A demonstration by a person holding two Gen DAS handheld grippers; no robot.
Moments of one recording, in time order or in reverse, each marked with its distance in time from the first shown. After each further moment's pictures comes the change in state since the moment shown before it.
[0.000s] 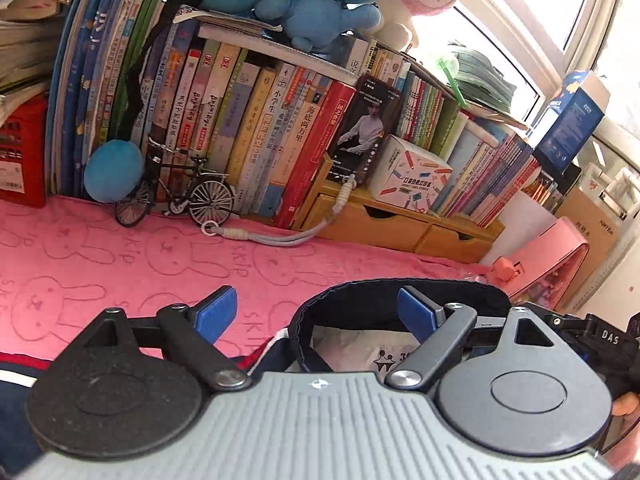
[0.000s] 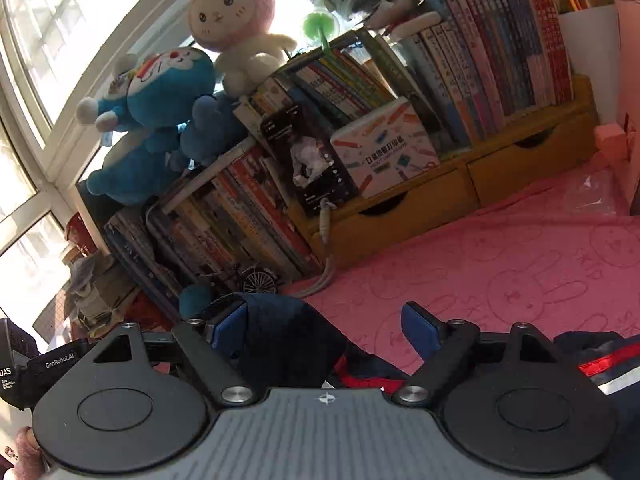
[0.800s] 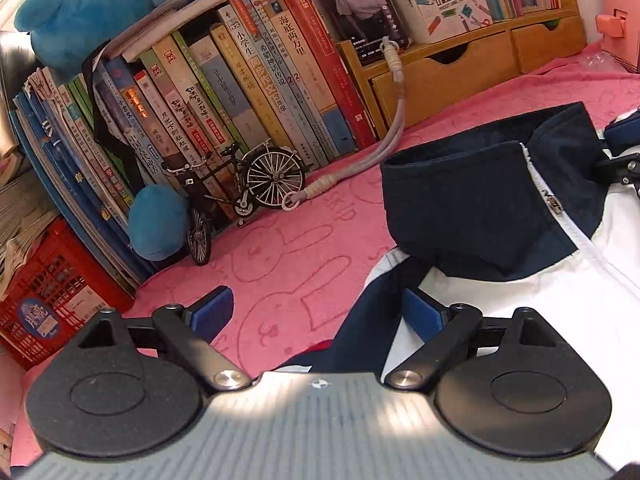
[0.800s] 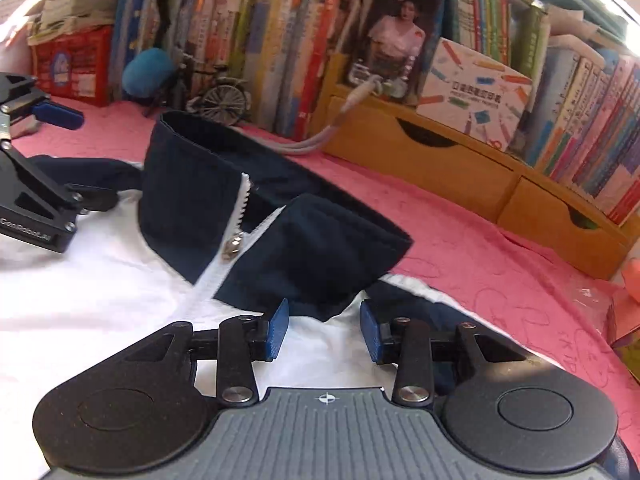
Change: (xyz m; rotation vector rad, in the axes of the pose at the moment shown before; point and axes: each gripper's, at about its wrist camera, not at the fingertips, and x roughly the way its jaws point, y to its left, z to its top) left arm 0.122 -0.027 -0.061 0.599 0.037 0.456; right arm 0.129 0.034 -0.086 -0.769 0.128 -0.399
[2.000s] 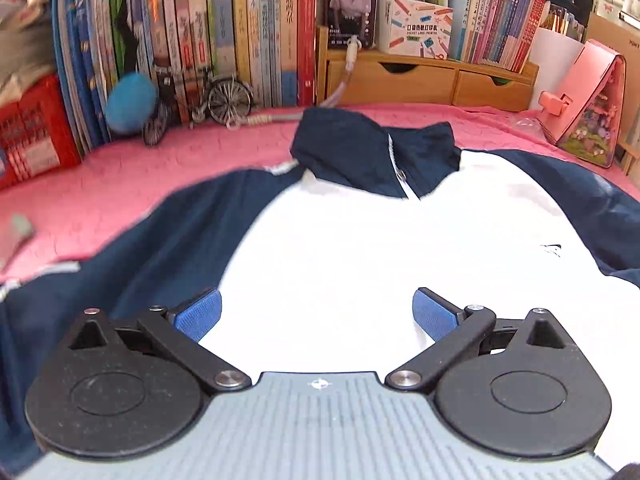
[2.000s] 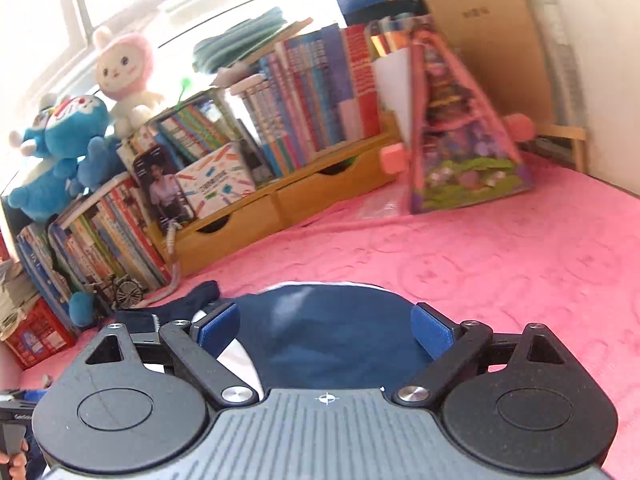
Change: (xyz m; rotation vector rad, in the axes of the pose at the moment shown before) left arm -0.111 0.004 -0.051 -0.386 0.169 -0.354; right arm -0.197 -0.176 -0.144 0.880 -0.141 -0.017
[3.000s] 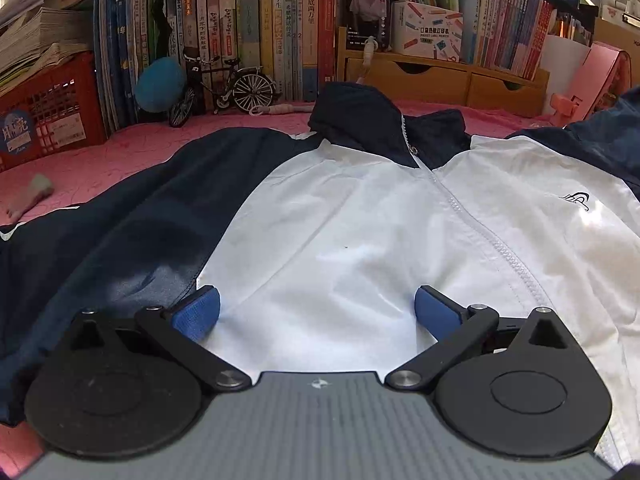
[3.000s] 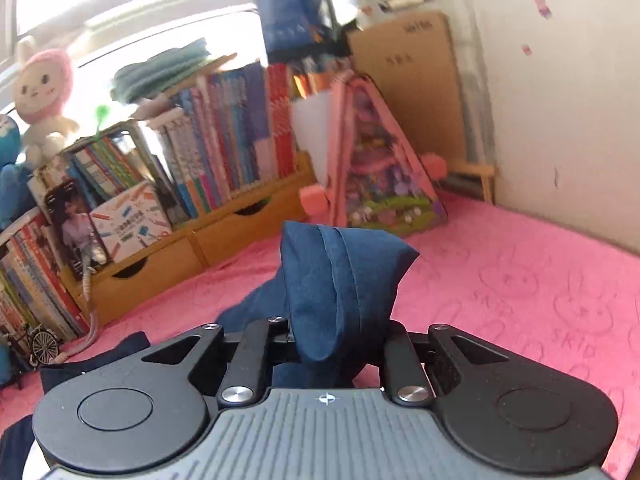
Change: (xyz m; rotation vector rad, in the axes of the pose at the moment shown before) left arm 0.003 -0.006 -0.039 0.016 -0.131 0.102; right arm 0.009 0.122 0.012 -0.169 -0.196 -0.266
